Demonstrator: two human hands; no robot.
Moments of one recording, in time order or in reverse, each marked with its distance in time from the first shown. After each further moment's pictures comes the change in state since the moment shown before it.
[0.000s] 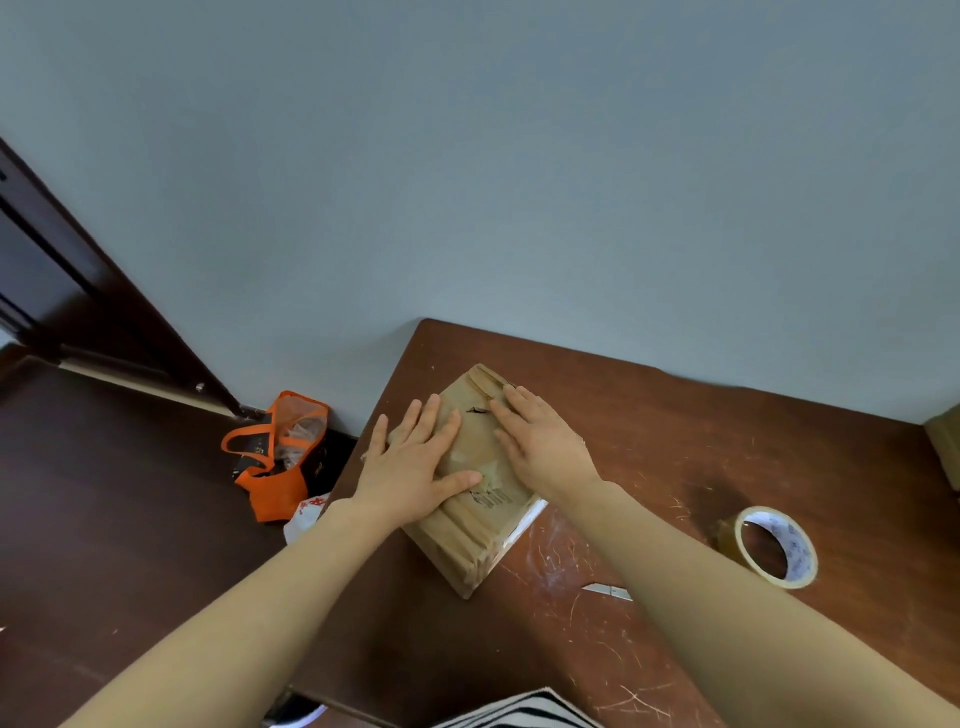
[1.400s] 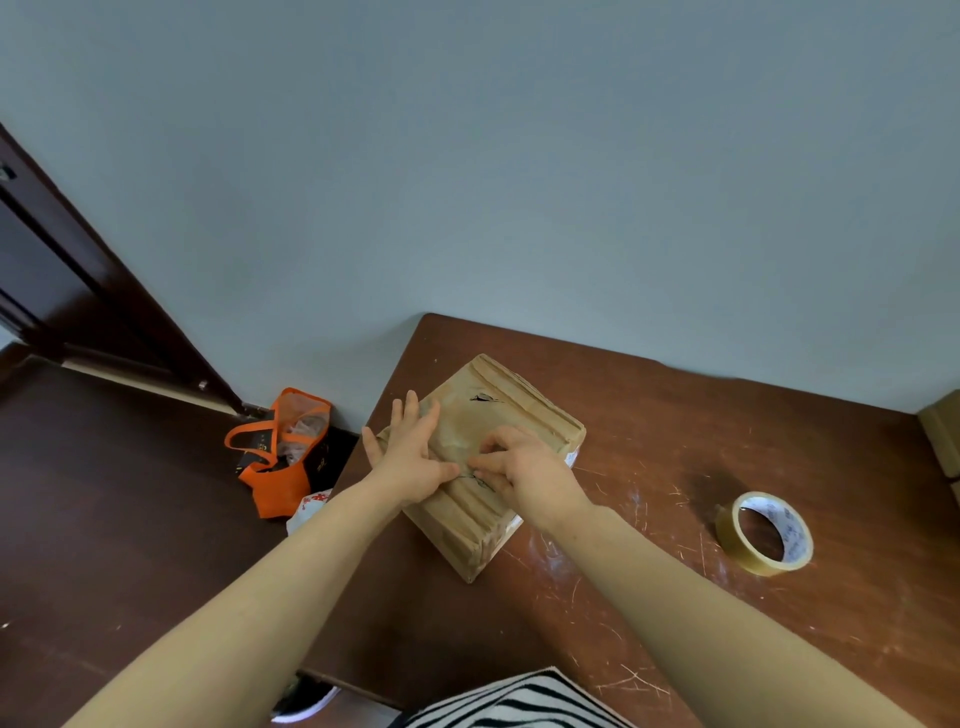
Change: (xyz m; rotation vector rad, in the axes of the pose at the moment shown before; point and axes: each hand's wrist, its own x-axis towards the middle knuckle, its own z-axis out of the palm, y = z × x) left_hand -0.010 0.006 -0.004 -0.437 0.023 -0.216; right_hand -0.038 -0.034 0.002 0.149 -0.004 -0.184
